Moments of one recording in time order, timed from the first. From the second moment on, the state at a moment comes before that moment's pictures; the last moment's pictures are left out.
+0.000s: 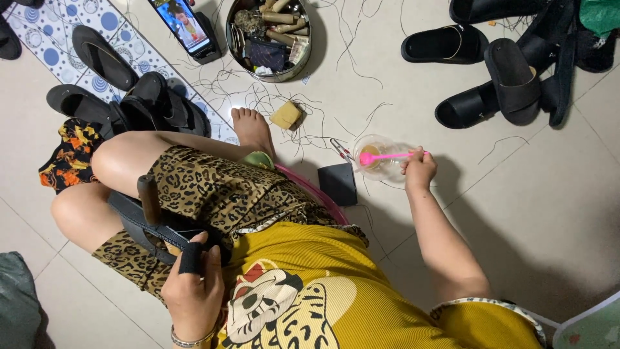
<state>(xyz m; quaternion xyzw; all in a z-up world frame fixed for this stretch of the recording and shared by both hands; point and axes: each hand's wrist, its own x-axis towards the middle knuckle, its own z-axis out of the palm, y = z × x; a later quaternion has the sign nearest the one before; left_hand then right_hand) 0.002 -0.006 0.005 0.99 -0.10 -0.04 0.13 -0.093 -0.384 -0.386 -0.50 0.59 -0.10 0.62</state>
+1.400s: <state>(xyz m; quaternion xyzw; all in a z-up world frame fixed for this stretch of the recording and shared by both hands) 0.003 0.000 0.004 0.98 -0.12 -0.02 0.16 -0.005 -0.453 -0.102 -0.44 0.36 -0.22 0.79</state>
